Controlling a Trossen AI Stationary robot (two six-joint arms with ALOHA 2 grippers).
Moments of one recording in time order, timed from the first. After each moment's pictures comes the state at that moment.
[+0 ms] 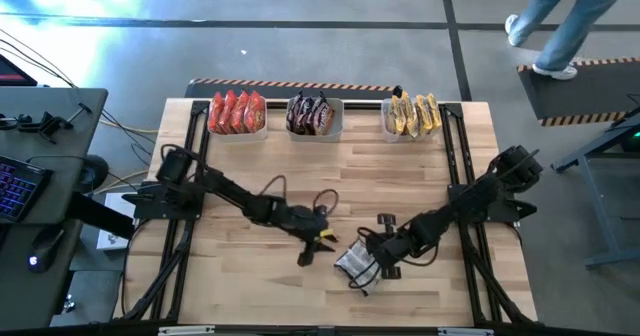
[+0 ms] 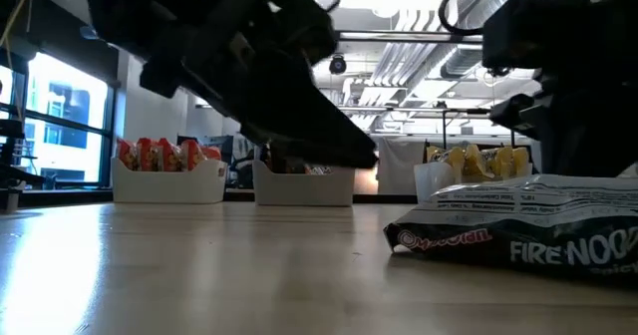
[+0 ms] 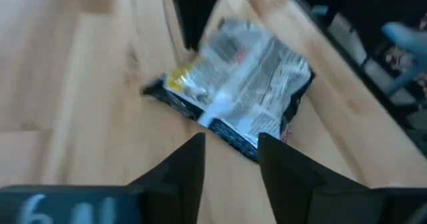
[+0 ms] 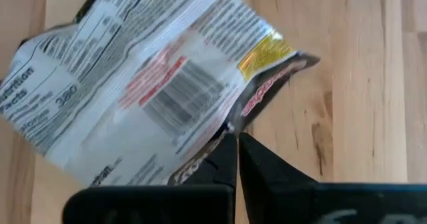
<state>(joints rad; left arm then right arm) -0.25 1.94 0.87 0.58 0.10 -0.18 0.56 1.66 0.87 -0.38 0.19 0.49</state>
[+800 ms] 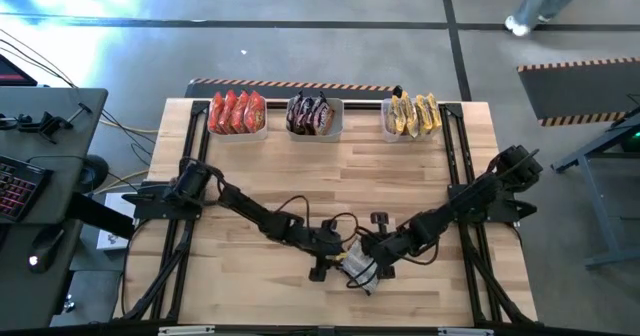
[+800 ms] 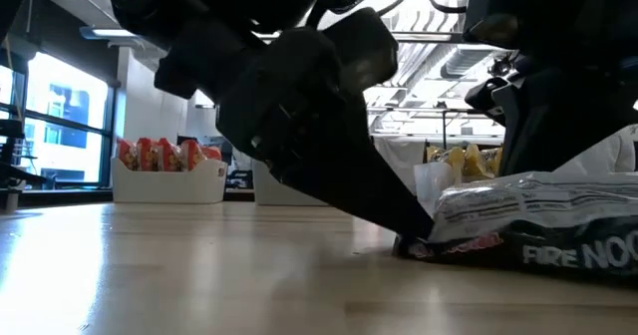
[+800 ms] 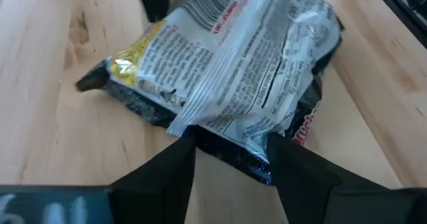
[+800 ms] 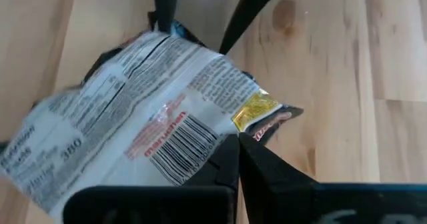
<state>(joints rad) -0.34 2.13 1.14 0.34 -0.02 -0.15 0.54 1.66 0.87 -0.26 0.26 0.38</state>
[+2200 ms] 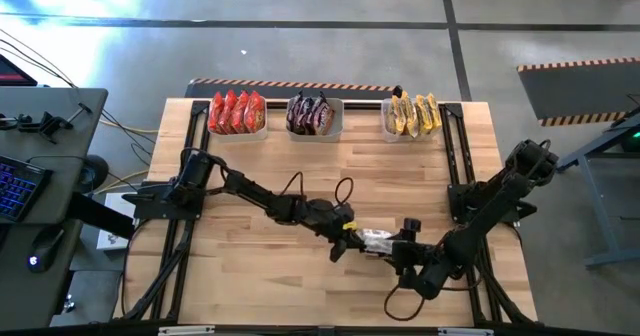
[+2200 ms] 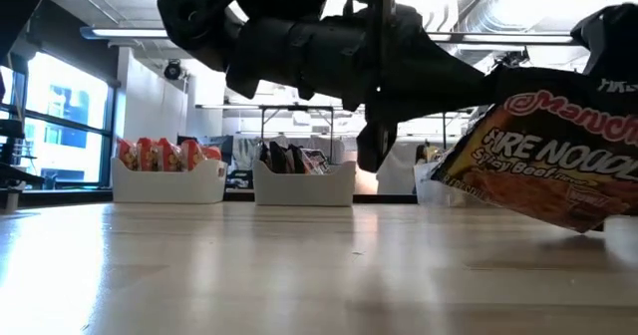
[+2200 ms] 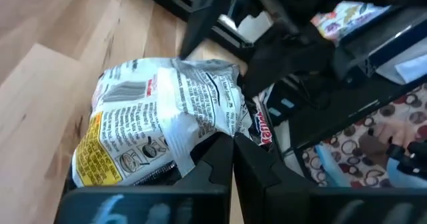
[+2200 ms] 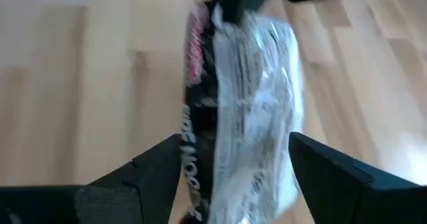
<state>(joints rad) -0.21 2.13 1.17 0.68 0.20 -0.66 0.86 1.52 0.87 -0.53 0.65 0.80</state>
